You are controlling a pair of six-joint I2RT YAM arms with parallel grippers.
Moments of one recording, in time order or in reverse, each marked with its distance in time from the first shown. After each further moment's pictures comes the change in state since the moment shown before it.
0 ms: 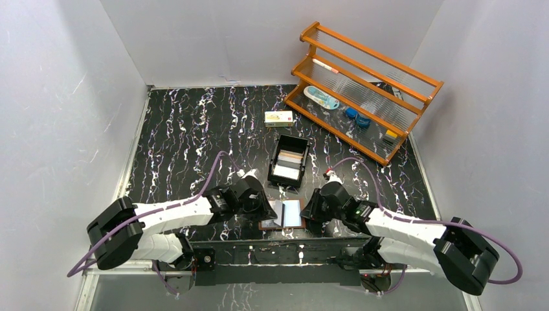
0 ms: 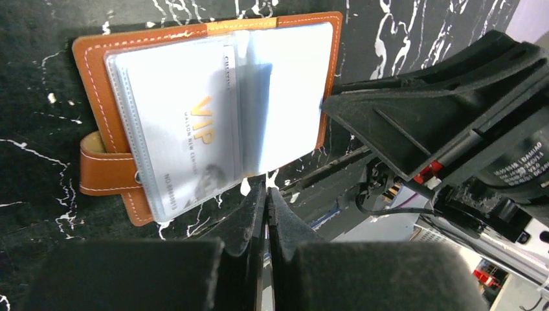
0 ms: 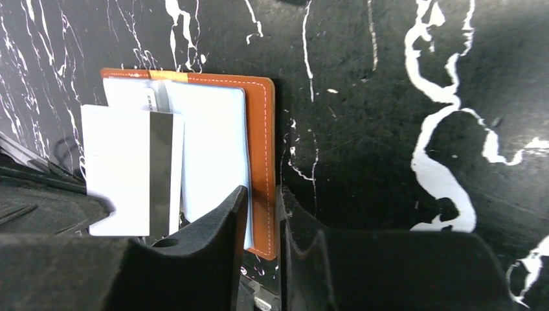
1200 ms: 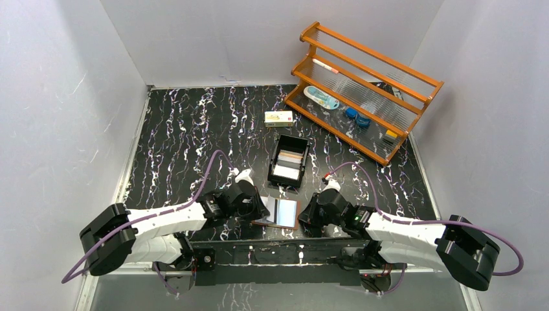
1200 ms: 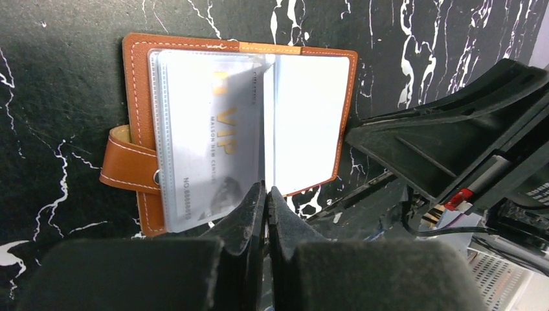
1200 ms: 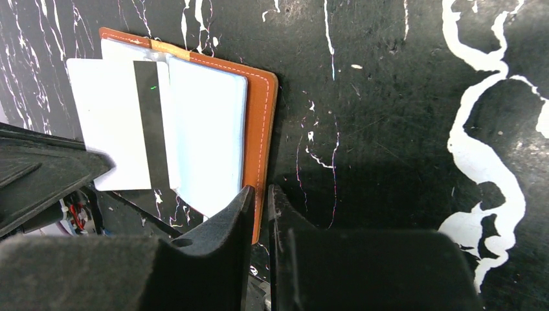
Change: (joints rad) left arm -0.007 -0.079 -0.095 0.058 -0.127 0.121; right arm 0.124 0.001 -0.039 0.073 0.100 0.101
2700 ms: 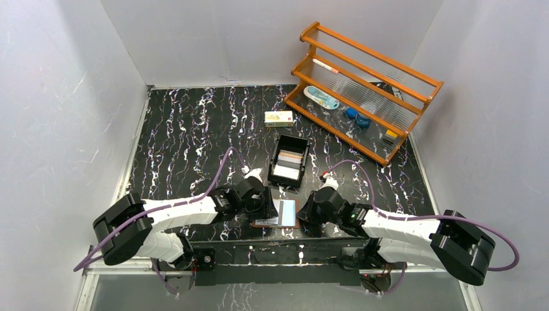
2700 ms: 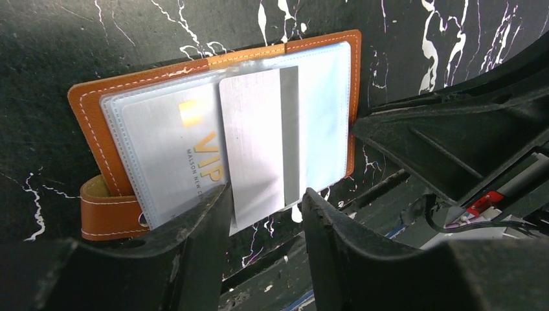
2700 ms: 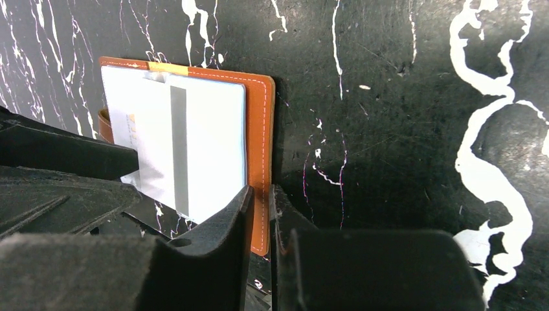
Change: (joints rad) left arm 0.001 0.137 0.064 0.011 0.060 0.098; right arm 0.006 0.061 0.036 0.011 0.028 -0.009
